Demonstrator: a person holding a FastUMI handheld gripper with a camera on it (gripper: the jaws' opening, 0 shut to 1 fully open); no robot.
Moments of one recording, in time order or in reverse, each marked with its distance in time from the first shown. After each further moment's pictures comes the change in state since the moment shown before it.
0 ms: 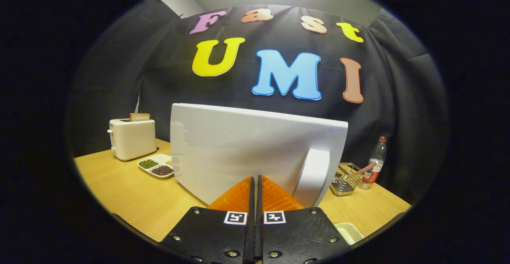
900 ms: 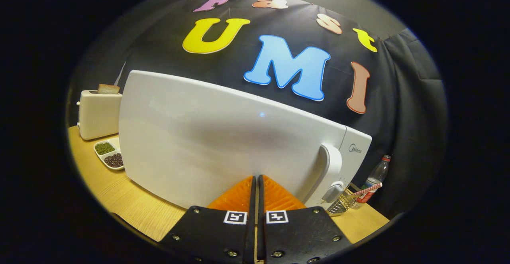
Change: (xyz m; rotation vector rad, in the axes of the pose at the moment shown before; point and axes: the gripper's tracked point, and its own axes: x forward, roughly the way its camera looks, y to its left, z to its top) arm 0.099 -0.025 -0.001 -0.140 0.031 -0.131
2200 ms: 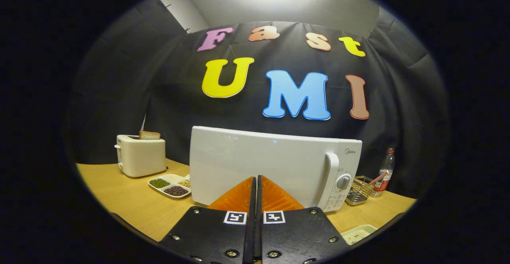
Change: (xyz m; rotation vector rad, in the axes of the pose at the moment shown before) arm -0.134 0.057 0.046 0.222 -0.230 0.176
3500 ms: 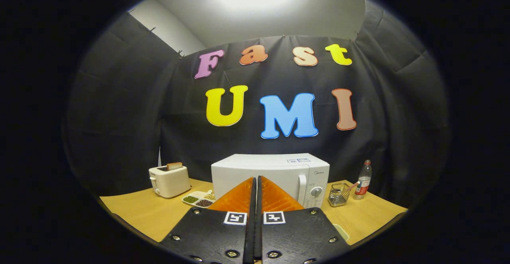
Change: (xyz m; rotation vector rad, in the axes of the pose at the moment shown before) arm -0.129 -0.032 0.133 0.092 -0.011 0.025
